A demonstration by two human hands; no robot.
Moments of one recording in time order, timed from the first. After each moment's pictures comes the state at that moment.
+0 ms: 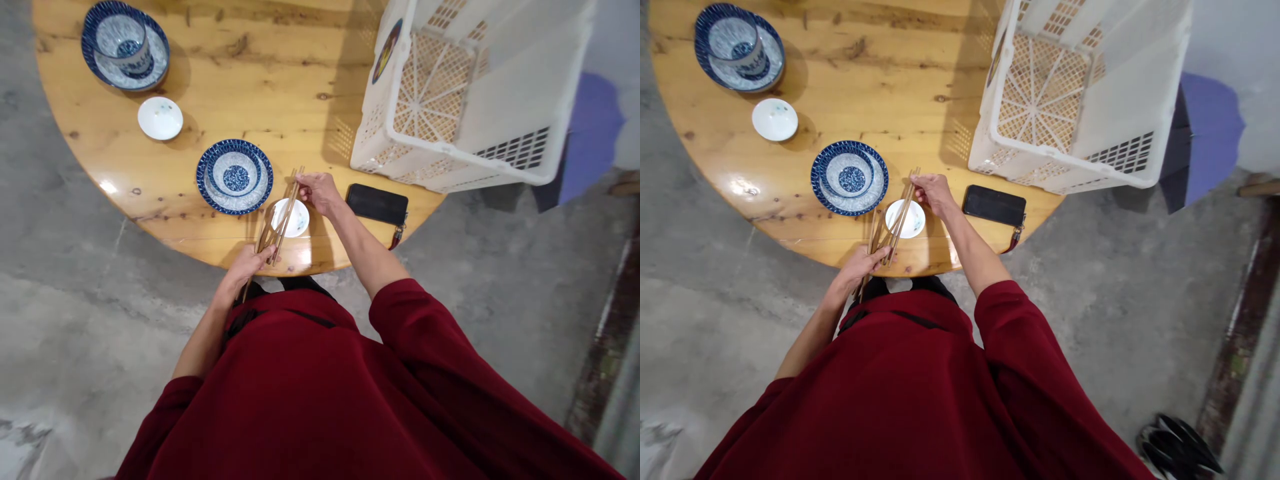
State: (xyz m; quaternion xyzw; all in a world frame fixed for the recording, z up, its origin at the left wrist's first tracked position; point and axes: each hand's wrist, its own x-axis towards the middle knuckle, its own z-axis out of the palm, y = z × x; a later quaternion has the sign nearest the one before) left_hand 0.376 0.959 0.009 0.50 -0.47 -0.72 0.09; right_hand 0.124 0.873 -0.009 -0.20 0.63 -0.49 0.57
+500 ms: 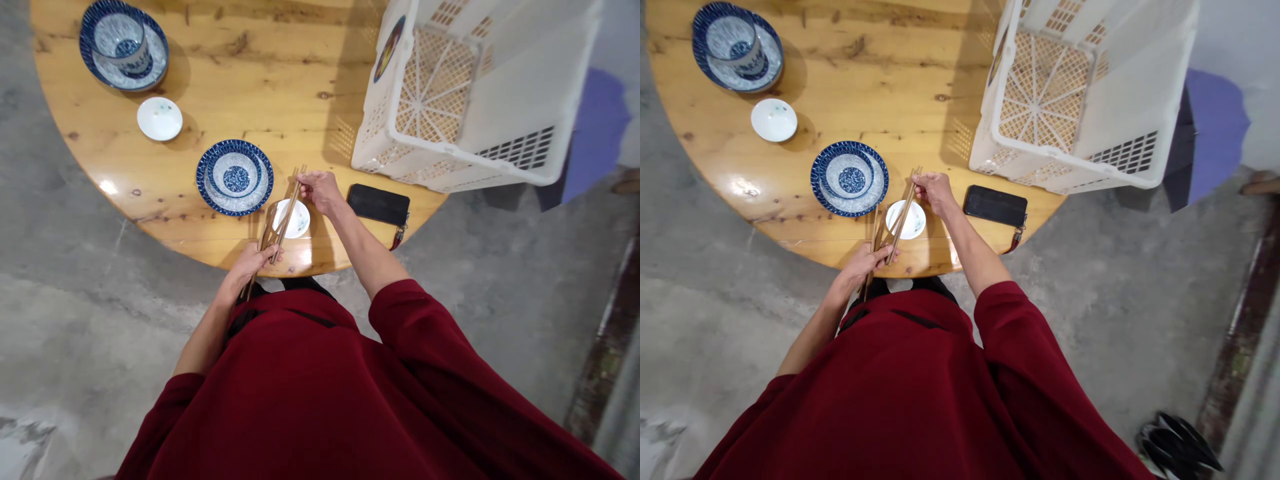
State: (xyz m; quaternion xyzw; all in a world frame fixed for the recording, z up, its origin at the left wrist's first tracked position) left_hand 0.366 0.952 0.008 0.48 -0.45 -0.75 0.10; right_hand 0.123 0.869 -0.010 -0.19 0.65 -0.48 0.56
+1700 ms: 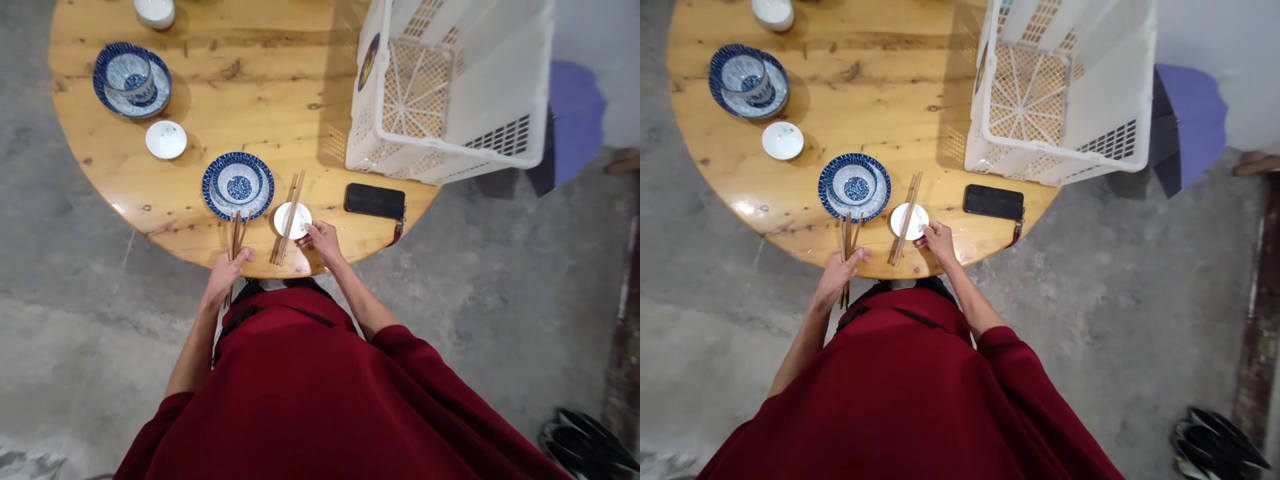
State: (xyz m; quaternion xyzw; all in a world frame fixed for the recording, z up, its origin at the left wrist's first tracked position) left_hand 0.440 0.947 0.022 0.58 -0.51 -0.62 0.14; right_hand 0.180 0.989 0.007 -0.15 0.72 -0.46 0.50
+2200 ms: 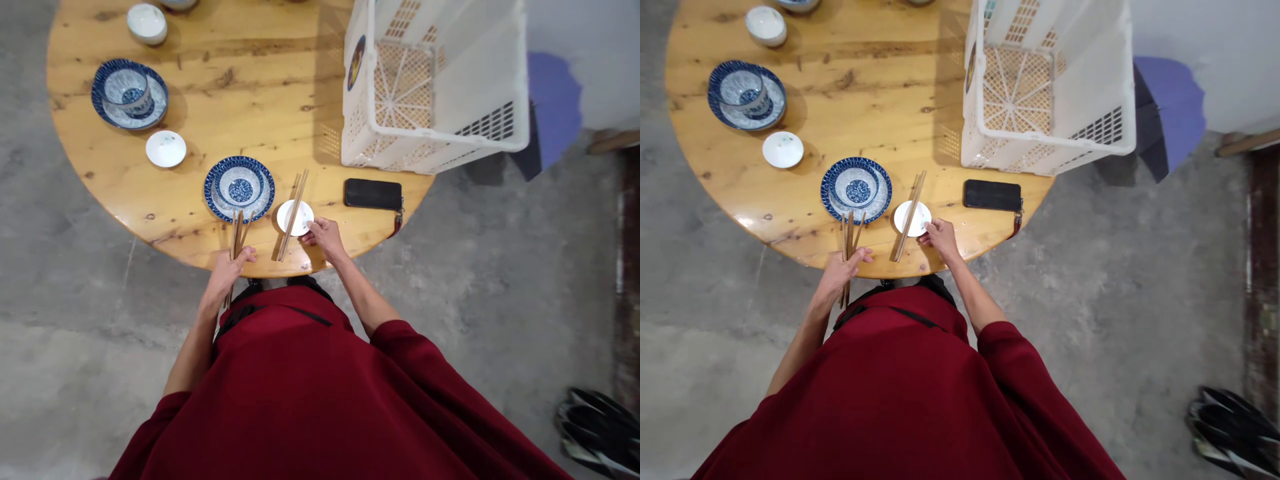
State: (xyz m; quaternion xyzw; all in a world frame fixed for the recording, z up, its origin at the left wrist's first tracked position) left_hand 0.453 0.931 0.025 0.54 -0.55 -0.62 0.13; right_hand 0.186 0.989 -0.003 -0.16 0.72 -0.49 0.47
